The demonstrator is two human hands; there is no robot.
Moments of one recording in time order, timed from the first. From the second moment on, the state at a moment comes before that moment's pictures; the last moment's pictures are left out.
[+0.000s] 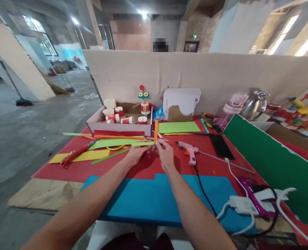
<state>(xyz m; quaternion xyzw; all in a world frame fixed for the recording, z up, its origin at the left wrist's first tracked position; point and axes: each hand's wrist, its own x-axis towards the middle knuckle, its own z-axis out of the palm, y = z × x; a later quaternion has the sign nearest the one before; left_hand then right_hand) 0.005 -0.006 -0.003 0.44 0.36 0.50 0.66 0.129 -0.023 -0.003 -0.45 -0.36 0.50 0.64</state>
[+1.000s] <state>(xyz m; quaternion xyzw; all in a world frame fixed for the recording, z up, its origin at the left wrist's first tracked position) -0.002 -0.006 0.007 0.49 0.45 0.48 0.57 0.138 -0.027 0.004 -0.48 -0.42 0.56 0.53</state>
